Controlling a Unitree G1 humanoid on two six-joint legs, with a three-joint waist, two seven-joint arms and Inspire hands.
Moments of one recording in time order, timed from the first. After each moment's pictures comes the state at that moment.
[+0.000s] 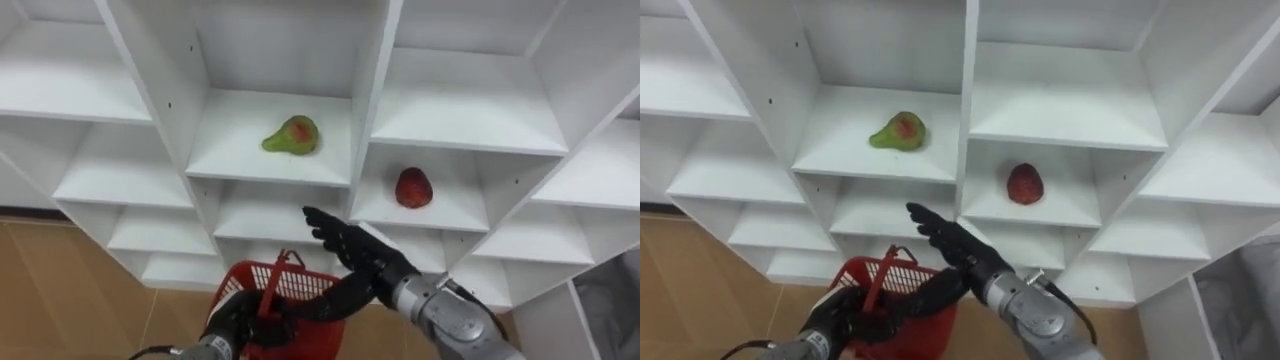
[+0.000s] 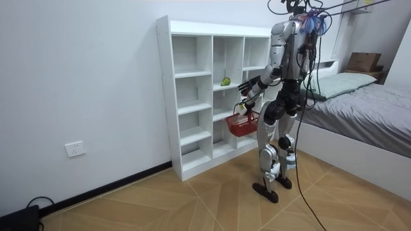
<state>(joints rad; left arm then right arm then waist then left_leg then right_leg) 0.01 0.20 -0.31 0.77 -0.24 0.01 -0.07 -0.02 -0.28 0.48 0.21 0.07 0.01 0.24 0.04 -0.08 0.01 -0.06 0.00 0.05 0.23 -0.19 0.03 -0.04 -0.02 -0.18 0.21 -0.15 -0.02</state>
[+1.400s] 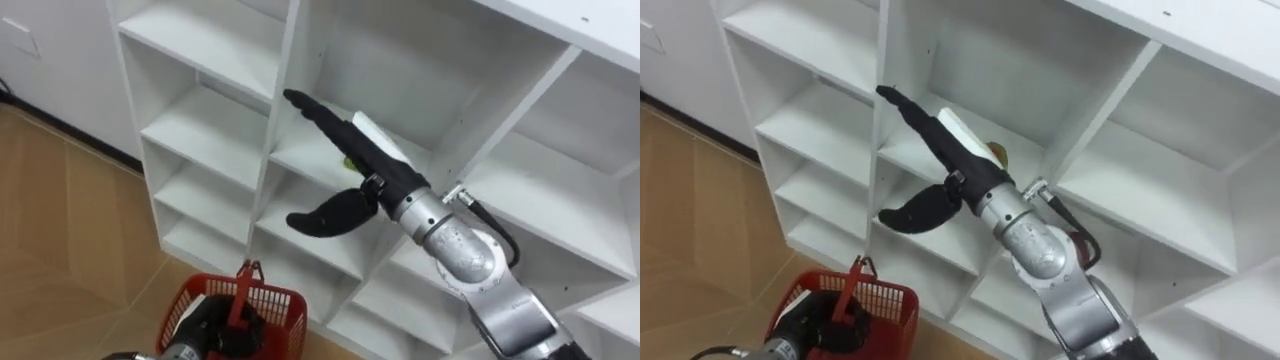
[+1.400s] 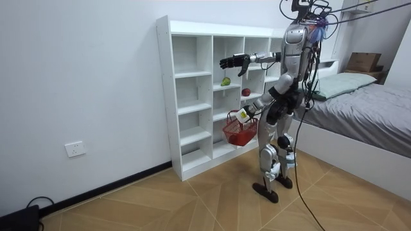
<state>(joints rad) 0.05 0.20 -0.12 0.77 0.08 -0.04 -0.13 -0.20 -0.30 0.37 0.05 -0.16 -0.07 0.08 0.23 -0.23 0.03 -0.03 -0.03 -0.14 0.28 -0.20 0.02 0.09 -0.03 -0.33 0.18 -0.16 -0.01</state>
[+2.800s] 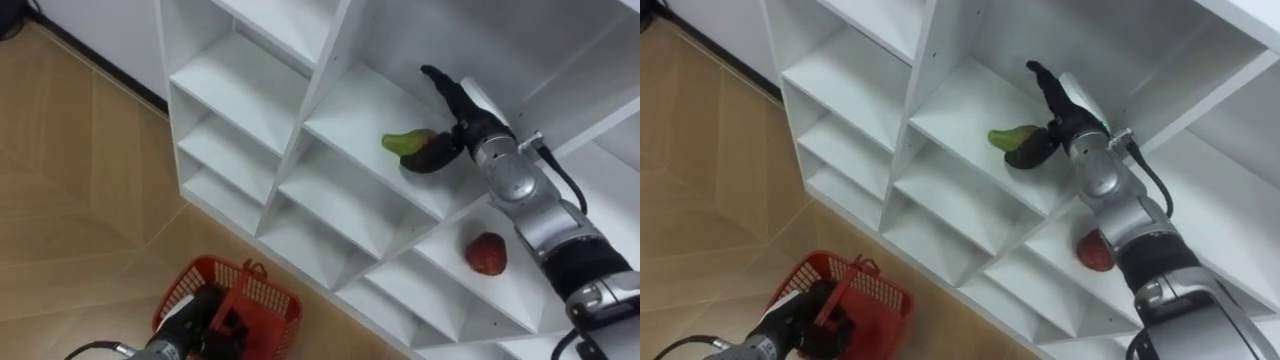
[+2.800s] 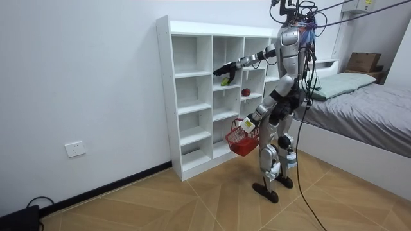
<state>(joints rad) 0.01 0.28 -0.12 0.77 0.13 0.01 -0.21 -0.61 -0.42 0.35 0.83 -0.18 -0.06 -0.08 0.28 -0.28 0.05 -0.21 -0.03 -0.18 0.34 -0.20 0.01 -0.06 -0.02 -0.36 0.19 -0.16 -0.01</state>
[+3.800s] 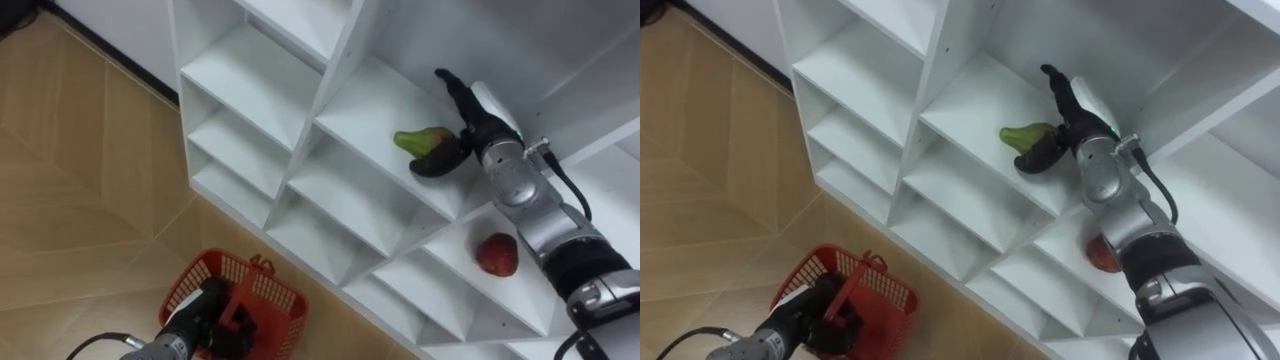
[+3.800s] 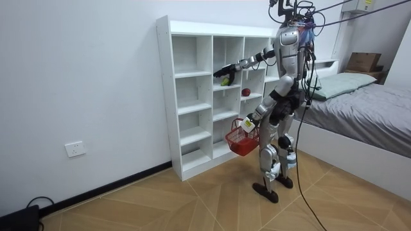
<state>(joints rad) 0.00 0.27 -0.16 0.77 0.11 0.01 -0.21 -0.62 -0.42 0.37 0.89 -0.17 -0.09 -0.15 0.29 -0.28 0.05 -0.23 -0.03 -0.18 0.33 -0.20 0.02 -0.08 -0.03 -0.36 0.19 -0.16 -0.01</state>
